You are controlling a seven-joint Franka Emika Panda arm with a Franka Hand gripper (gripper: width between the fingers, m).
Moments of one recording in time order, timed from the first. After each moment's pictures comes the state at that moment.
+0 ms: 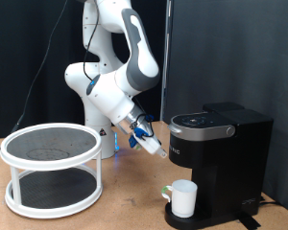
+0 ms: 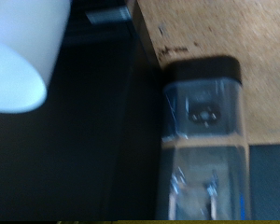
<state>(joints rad) -0.18 -0.19 0.18 -2.72 1.32 2.32 1.53</state>
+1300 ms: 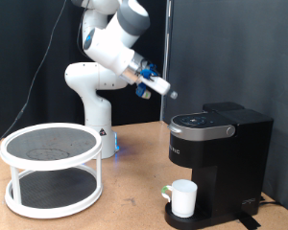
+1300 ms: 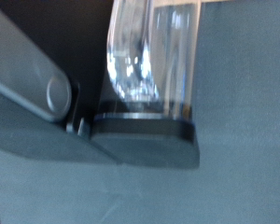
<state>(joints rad) -0.19 -0.65 0.12 -2.75 1.20 1.97 1.85</state>
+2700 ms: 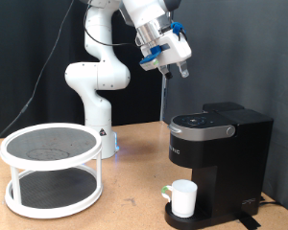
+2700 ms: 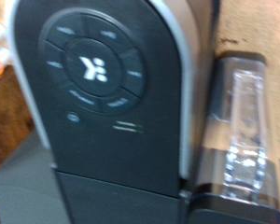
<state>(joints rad) -0.30 -0.53 0.33 -2.42 0.68 2.13 2.05</state>
